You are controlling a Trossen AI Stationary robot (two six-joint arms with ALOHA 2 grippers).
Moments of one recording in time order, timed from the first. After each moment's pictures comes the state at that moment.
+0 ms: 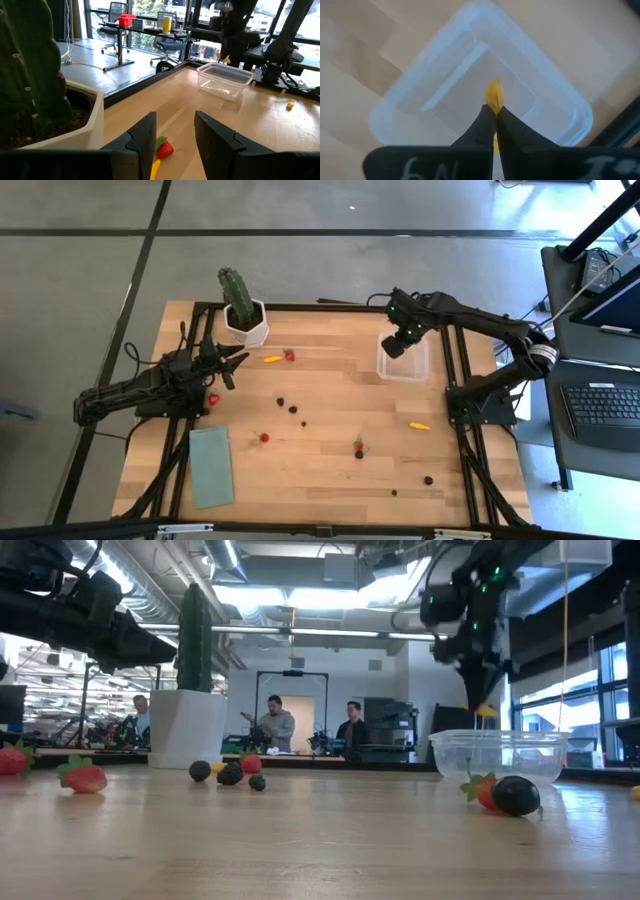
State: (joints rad) left arm 0.31 0.00 0.07 -0.17 -0.25 -0.15; right arm -0.62 1.46 1.11 -1.05 0.05 0.27
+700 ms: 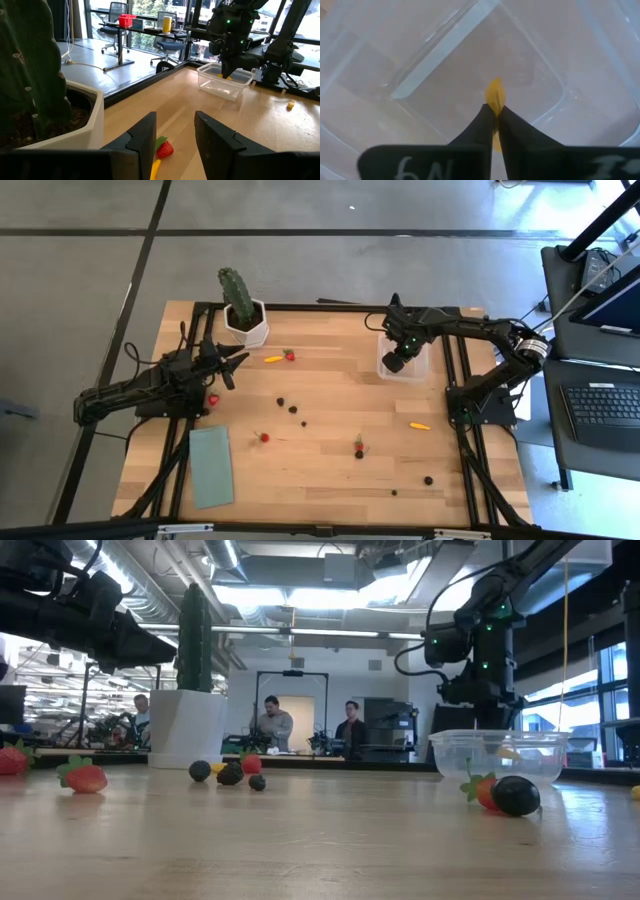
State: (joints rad) left arm 0.31 0.00 0.07 -0.17 -0.25 -0.15; right arm -0.62 1.52 0.91 -0.88 0.03 0.22
